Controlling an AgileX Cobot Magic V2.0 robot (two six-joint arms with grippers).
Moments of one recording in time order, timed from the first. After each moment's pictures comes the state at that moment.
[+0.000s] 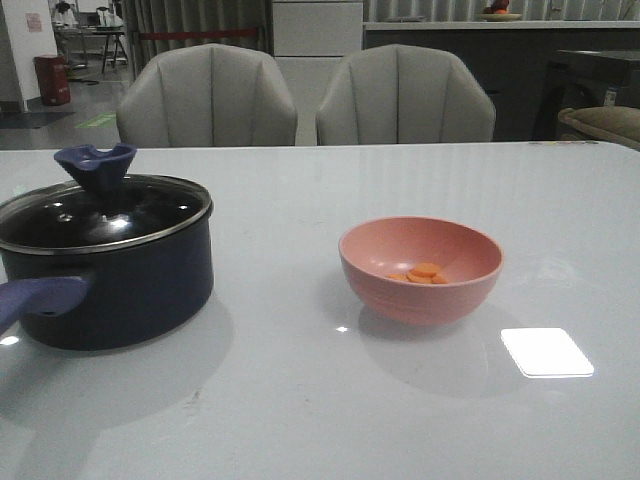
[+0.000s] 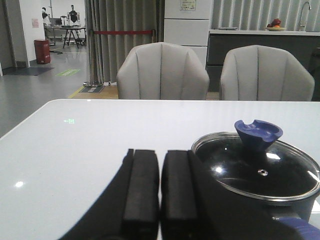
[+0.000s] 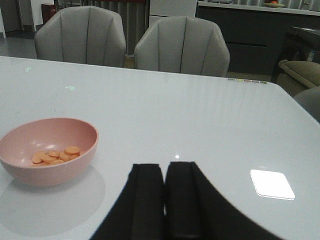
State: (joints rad) left arm -0.02 0.00 0.01 -0.02 0.04 -0.03; right arm 0.14 -0.01 0.03 -0.01 0.09 0.01
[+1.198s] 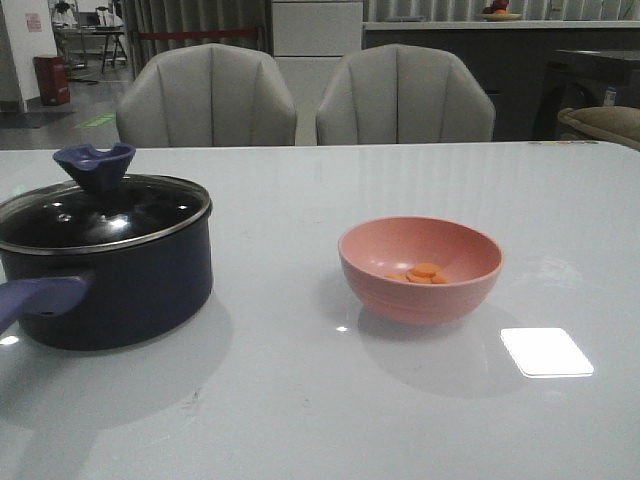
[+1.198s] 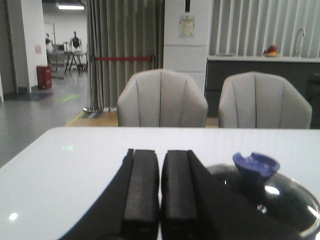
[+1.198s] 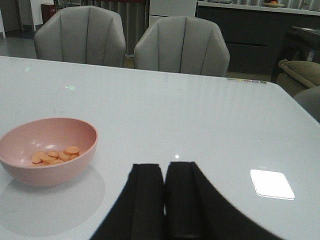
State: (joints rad) left arm -0.02 0.00 0.01 -0.03 -0.09 -0.03; right arm 0.14 -0.01 0.03 -0.01 0.09 0.01
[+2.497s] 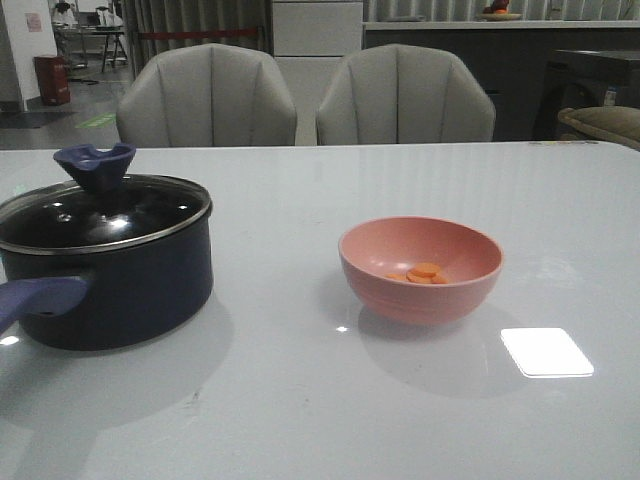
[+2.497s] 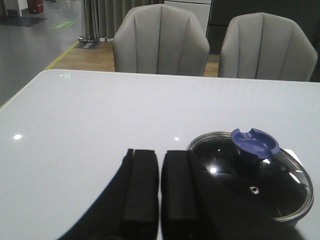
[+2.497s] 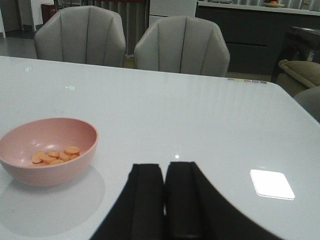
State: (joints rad) left arm -0.02 0.35 -0.28 -0.07 0.15 -0.03; right arm 0.14 -0.01 0.03 -0.01 0.09 0.01
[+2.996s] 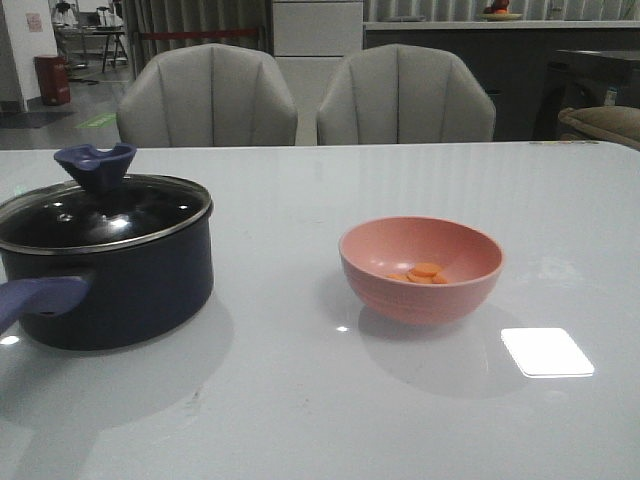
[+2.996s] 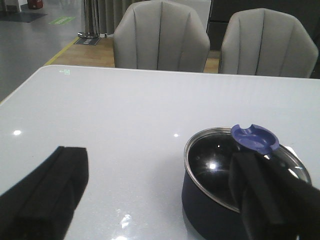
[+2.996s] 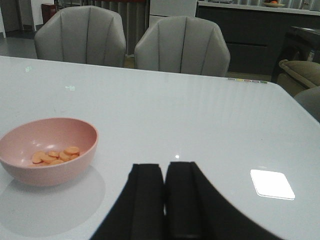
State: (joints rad) left arm -0.02 0.35 -0.28 -0.10 0.16 -0.03; right arm 0.14 -0.01 0.03 -0.01 0.09 0.01
